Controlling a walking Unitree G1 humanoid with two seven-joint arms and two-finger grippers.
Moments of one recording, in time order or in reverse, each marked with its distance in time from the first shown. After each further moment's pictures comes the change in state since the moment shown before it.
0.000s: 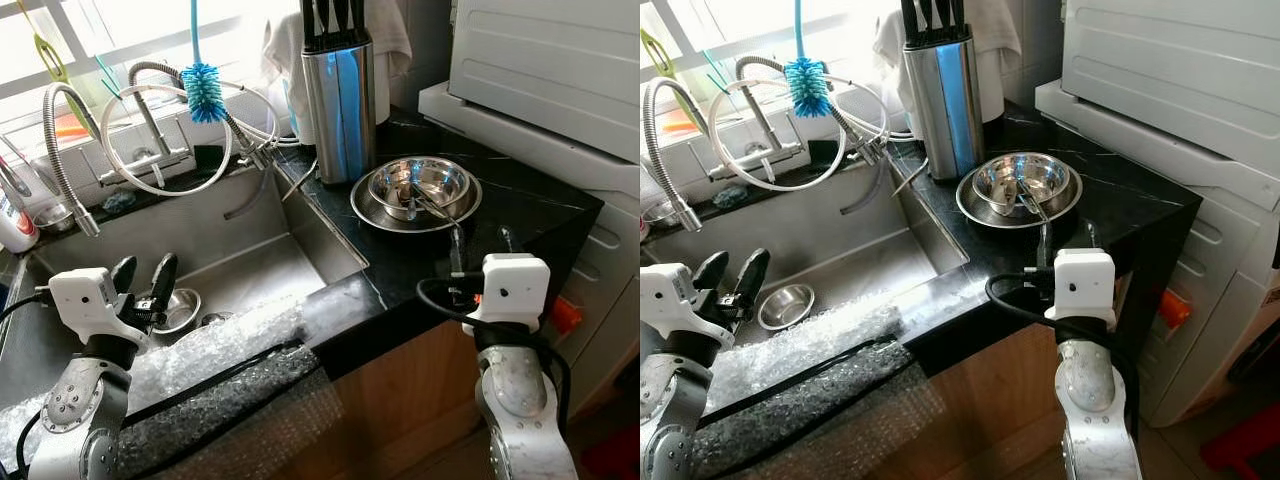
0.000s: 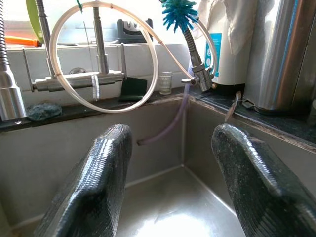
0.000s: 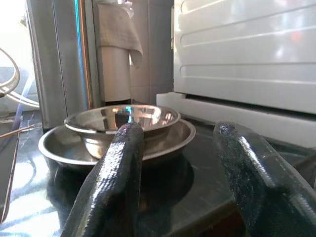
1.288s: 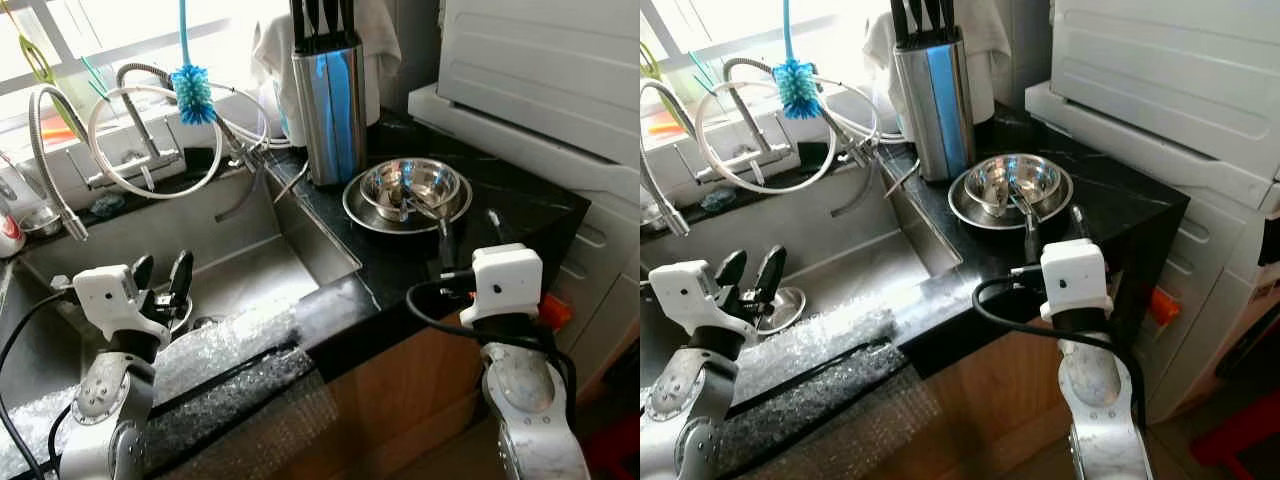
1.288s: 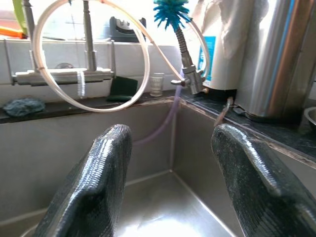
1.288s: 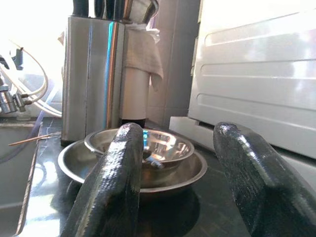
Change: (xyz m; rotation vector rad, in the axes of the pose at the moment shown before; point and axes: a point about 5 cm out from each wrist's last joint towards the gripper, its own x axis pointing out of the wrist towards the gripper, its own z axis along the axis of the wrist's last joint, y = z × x) left arm 0.008 -0.013 -0.008 -0.036 -0.020 0.033; right arm 0.005 0.001 0.017 -0.070 -0.084 0.126
